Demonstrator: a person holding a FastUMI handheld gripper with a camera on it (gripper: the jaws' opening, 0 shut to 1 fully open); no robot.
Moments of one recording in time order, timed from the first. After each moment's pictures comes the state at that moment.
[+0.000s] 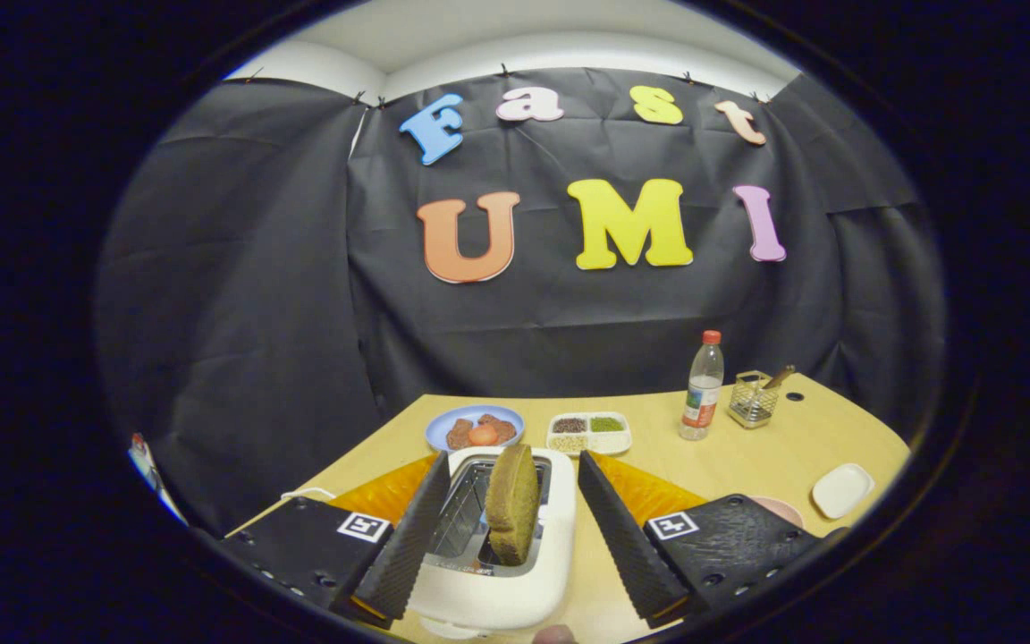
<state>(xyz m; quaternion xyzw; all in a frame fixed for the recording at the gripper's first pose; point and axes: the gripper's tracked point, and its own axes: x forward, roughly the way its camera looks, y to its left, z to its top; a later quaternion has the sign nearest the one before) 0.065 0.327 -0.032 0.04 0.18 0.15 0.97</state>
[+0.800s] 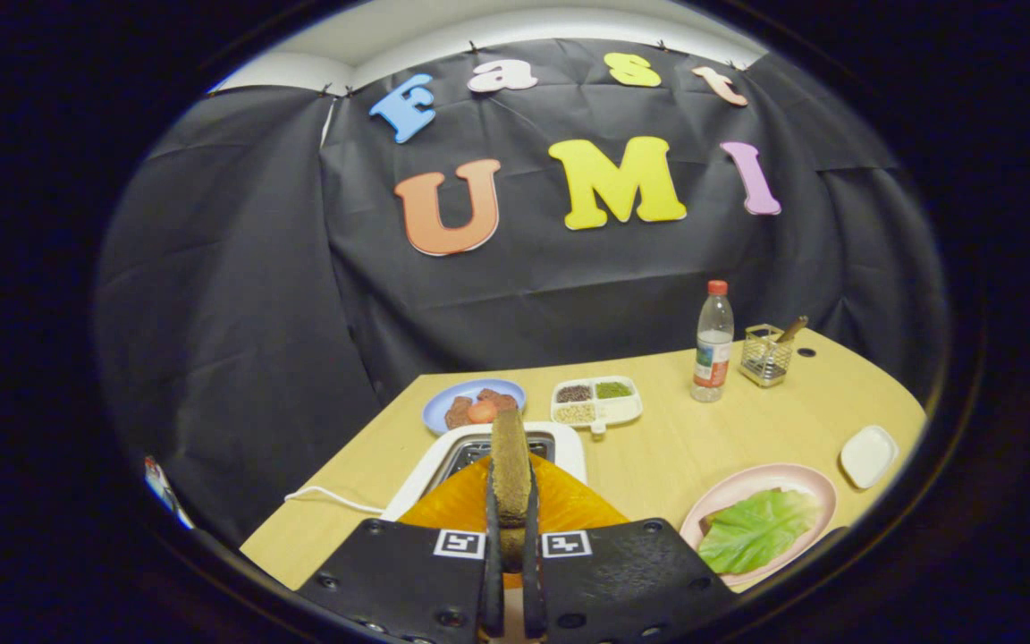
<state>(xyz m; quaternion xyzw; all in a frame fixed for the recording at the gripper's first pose) 0.076 0.335 -0.043 0.09 0.21 0.17 0.96</state>
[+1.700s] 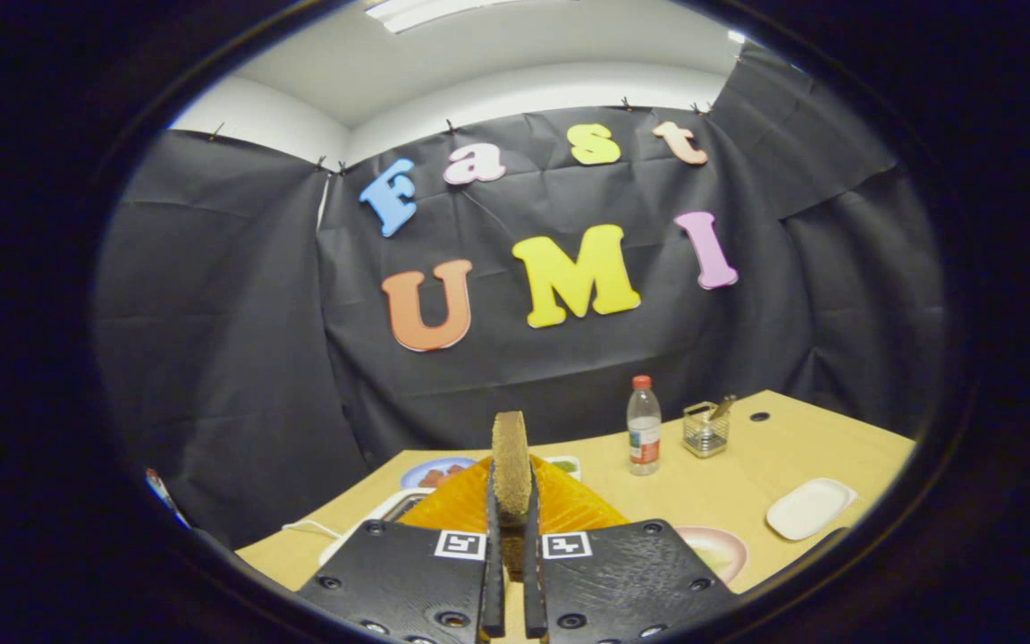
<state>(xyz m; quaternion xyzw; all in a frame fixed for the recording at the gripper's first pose) 0.062 0.186 0.001 0.11 0.11 0.12 0.98</state>
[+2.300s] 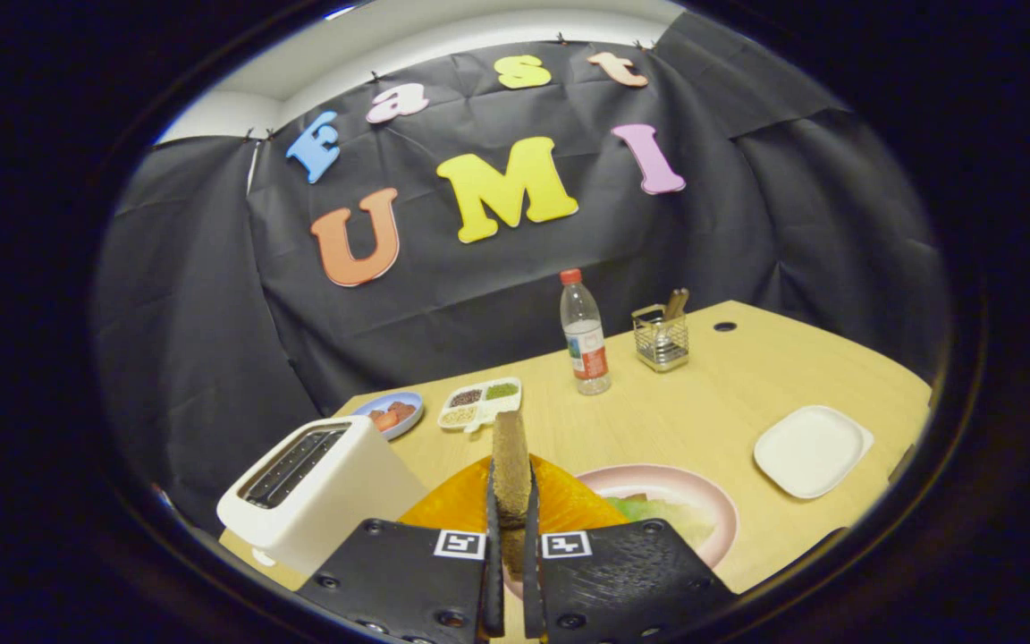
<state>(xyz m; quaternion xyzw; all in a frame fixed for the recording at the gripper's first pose) 0.088 0.146 -0.107 0.16 0.23 0.08 0.96</state>
